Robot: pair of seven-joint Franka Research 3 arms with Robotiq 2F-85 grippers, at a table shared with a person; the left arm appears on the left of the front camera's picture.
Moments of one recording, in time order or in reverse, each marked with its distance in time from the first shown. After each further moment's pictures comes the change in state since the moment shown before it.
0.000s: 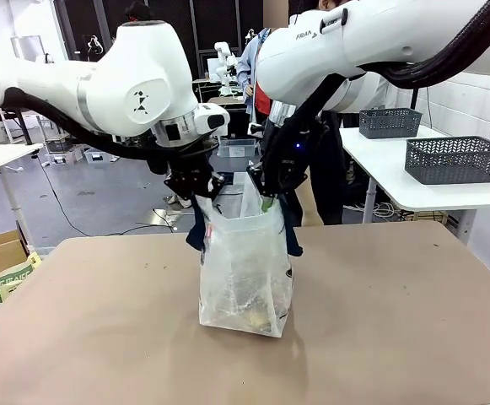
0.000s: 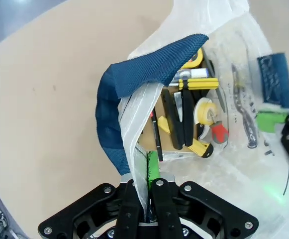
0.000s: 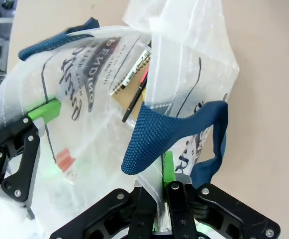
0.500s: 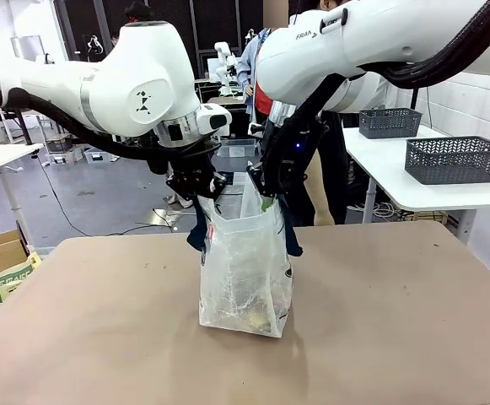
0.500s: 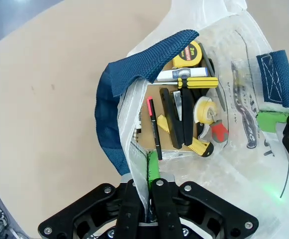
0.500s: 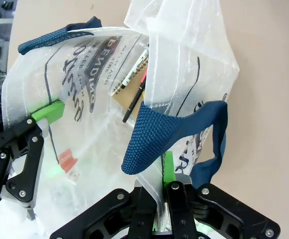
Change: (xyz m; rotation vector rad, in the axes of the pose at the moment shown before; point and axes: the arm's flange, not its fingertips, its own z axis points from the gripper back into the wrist) left arm -0.001 -0.001 -0.004 0.001 0.013 -0.002; right arm 0.000 0.000 0.000 0.001 -0.004 0.000
